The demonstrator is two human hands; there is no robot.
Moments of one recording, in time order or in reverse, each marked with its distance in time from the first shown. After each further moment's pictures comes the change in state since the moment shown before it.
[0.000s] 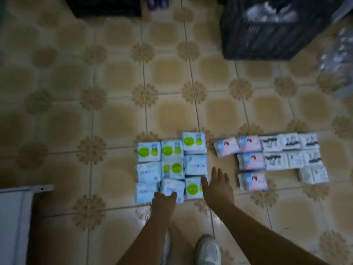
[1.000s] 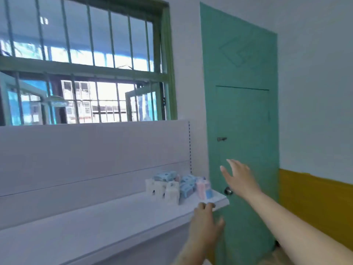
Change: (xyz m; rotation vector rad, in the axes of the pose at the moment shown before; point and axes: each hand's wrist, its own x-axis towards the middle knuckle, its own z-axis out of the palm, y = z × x) left_hand -0.903 -0.132 -0.449 -0.146 1.449 0.525; right_hand -0.898 -0.402 -0.491 0.087 0.544 -1.792
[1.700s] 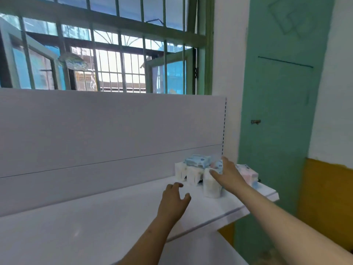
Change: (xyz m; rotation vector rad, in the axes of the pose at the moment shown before) left_hand 0.076 -0.272 -0.100 -0.136 0.125 -0.224; right_hand 0.062 -0.151 0.198 0.207 -0.294 0.118
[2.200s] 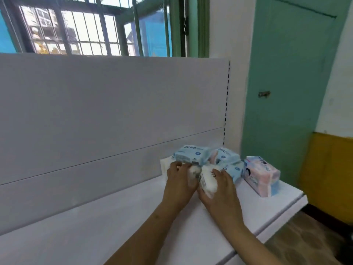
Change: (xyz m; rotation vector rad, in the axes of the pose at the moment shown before) left_hand 0.177 -0.022 0.102 0.053 0.014 0.185; right_hand 0.079 0.080 0.138 0.047 0.339 -0.075
